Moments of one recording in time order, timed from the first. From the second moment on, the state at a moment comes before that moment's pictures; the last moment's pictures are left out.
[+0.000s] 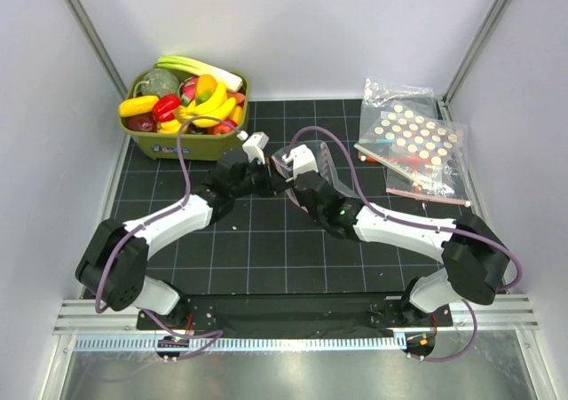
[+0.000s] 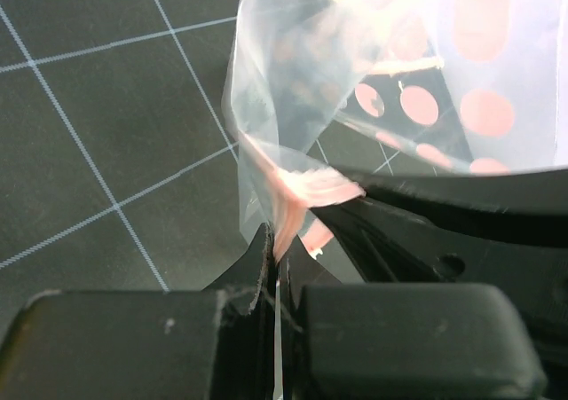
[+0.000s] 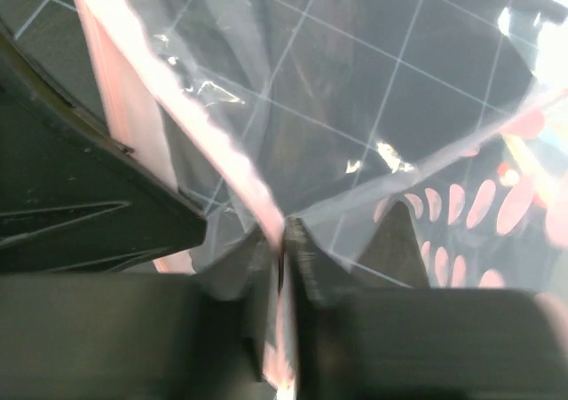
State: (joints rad) left arm -0.59 1.44 0.84 0.21 0.30 -0.60; right arm 0.94 1.47 0.91 0.08 0.59 0.07
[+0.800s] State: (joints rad) left arm -0.60 1.48 0.94 0.08 0.23 -0.49; right arm 0.95 1.28 1.05 -0.33 0.83 0.27
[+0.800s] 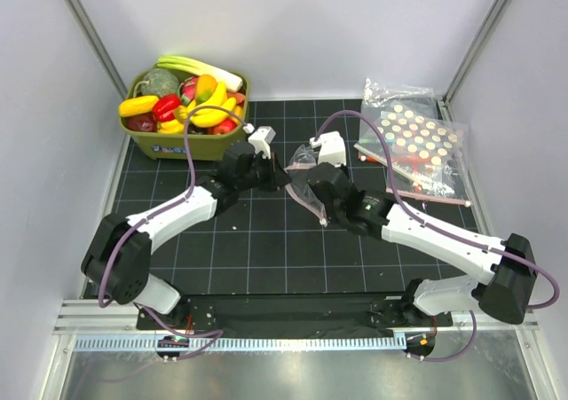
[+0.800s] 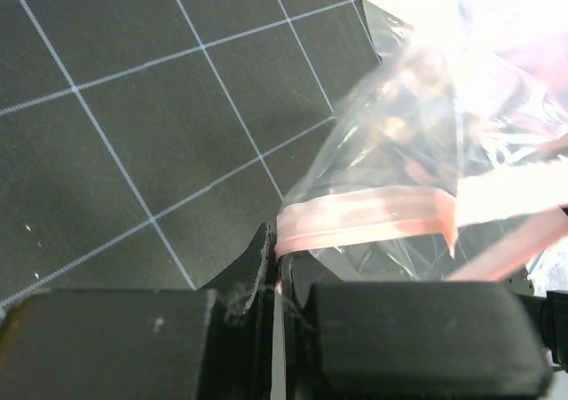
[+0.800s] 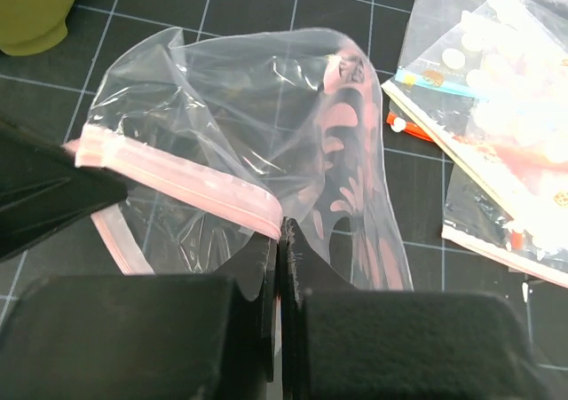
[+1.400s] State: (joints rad) left arm -0.61 1.52 0.96 0.03 0.23 -0.47; right arm 0.90 1.45 1.16 -0.42 0.38 0.33
